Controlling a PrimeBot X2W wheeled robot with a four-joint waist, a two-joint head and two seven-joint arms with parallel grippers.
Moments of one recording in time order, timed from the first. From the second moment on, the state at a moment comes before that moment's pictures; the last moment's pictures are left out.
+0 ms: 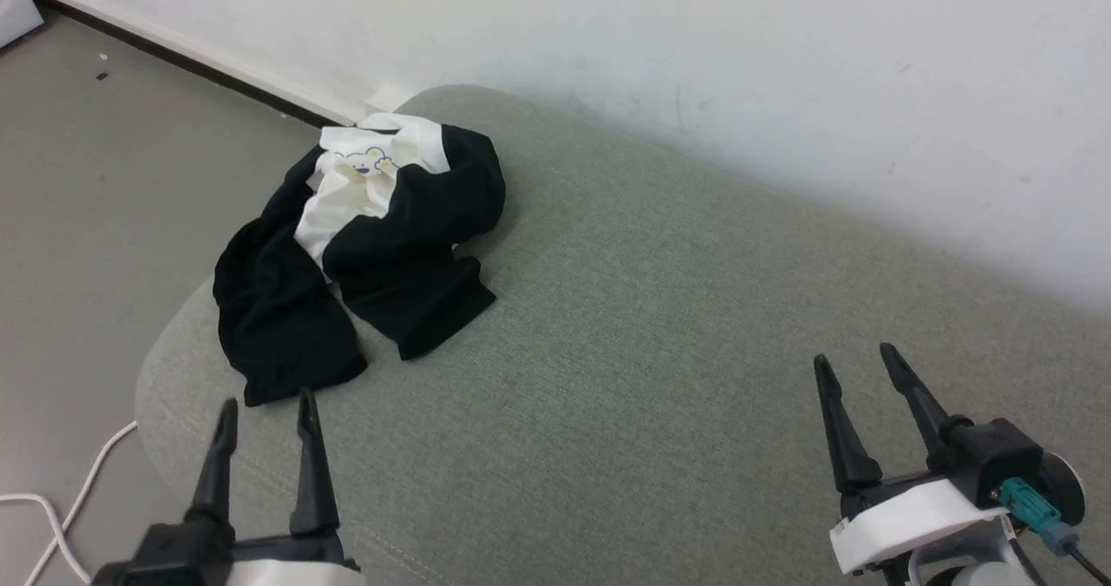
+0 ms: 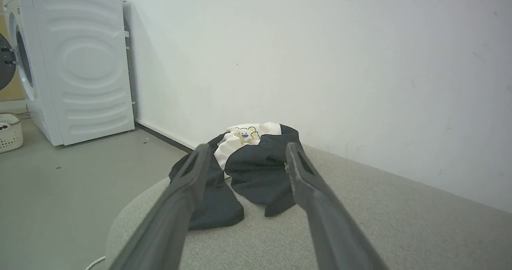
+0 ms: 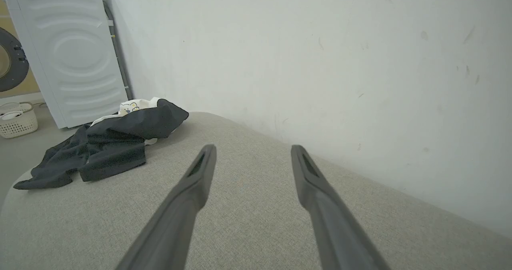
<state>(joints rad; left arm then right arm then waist) 0.19 0.05 0.03 -0.12 -0.12 0.05 -0.26 0.03 -0.05 0.03 0.08 0.09 0.13 -0.19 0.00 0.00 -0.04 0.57</state>
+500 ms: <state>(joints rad) -0.27 0.21 0.09 -0.31 -0.22 0.00 -0.01 0.00 -0.05 0.00 -0.11 0.01 0.13 -0.09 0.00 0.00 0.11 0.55</state>
